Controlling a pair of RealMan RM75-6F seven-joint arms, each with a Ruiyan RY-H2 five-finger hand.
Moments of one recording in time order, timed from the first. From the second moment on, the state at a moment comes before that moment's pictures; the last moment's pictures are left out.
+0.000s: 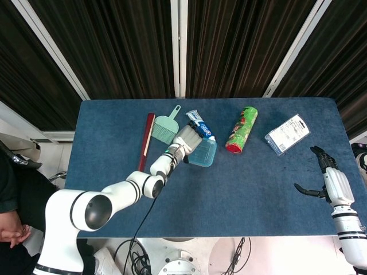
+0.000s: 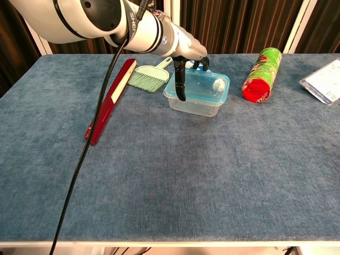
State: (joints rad) left arm -1.70 -1.77 0.12 -0.98 0.24 0.47 0.76; right arm 0.20 -1.08 0.15 -1.65 -1.29 1.21 0.34
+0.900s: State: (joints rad) left arm -1.74 -1.77 0.17 -1.01 0.20 0.49 0.77; right arm 0.20 -1.09 0.15 -1.64 -1.29 1.21 0.35
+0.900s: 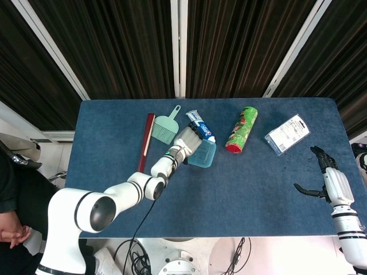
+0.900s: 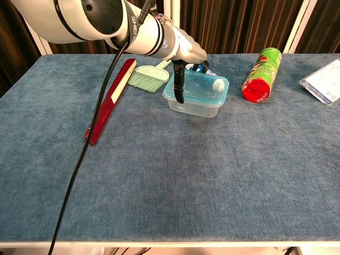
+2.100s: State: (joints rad) left arm -1.76 -1.72 0.18 -1.11 0.12 0.53 0.77; right arm 0.19 -1.09 0.15 -1.65 -1.30 1.22 0.35
